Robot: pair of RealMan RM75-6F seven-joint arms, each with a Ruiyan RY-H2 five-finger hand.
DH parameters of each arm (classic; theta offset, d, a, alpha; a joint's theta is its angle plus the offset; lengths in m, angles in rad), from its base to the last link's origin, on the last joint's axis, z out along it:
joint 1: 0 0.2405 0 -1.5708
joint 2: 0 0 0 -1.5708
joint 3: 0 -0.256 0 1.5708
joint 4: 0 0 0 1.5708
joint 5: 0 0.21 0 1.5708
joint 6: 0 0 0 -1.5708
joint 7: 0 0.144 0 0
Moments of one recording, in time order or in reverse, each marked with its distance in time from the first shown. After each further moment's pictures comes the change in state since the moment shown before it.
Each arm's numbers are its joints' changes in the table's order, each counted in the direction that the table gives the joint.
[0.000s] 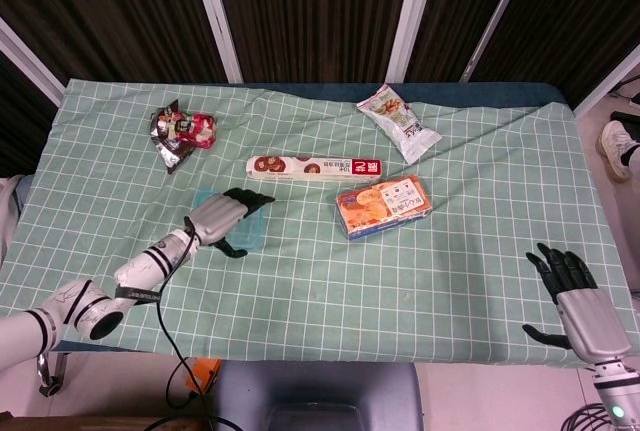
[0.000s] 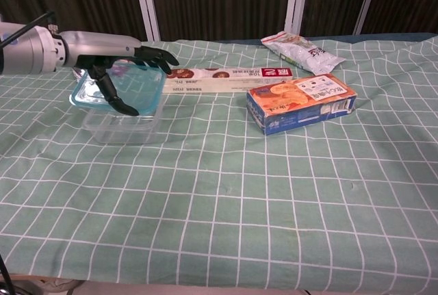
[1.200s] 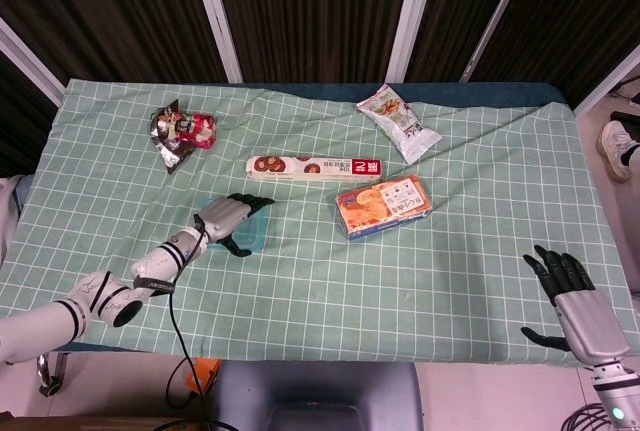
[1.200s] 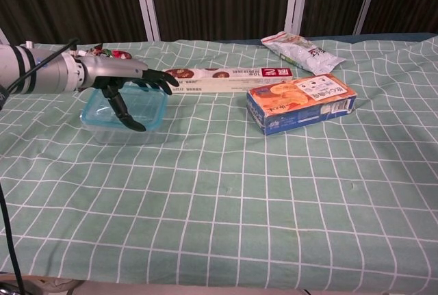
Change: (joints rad) left arm -0.039 -0.136 -0.029 0.197 -0.020 0.086 -0.099; right arm 0.002 0.005 0.010 0.001 -0.013 0.000 0.013
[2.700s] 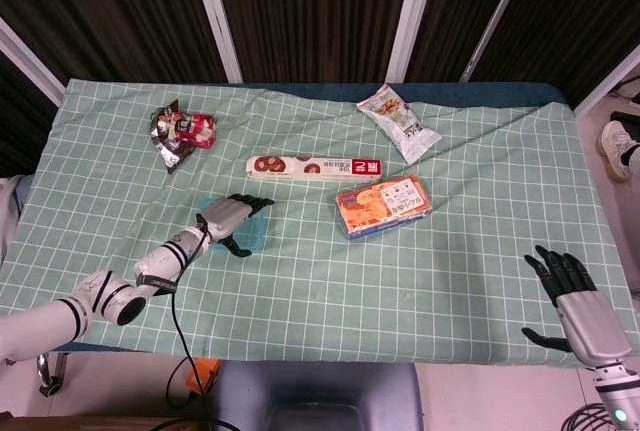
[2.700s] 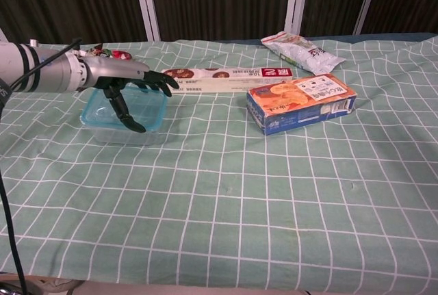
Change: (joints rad) left arm -0.019 0.006 0.010 -0.026 -0.099 0.043 0.104; right arm -0.004 0.005 0.004 0.002 -0.011 -0.014 0.015
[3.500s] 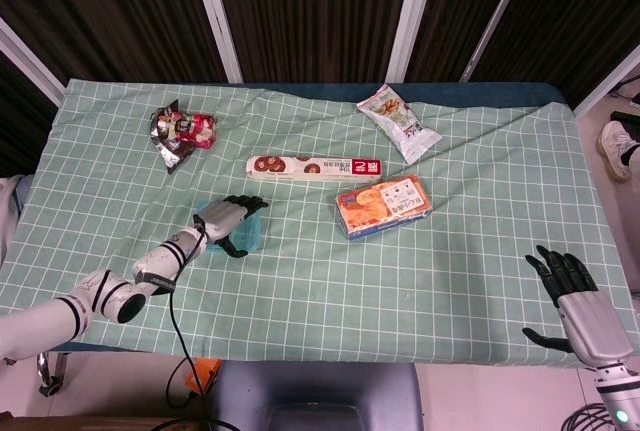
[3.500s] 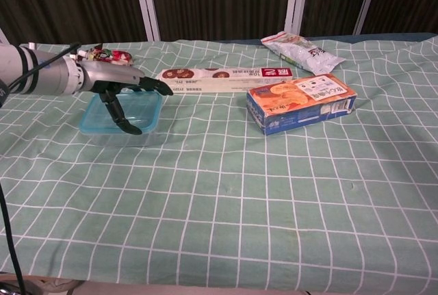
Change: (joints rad) left arm -0.006 0.007 -0.003 0.002 -0.072 0.054 0.034; right arm -0.002 0.002 0.001 0.002 -0.003 -0.006 0.007
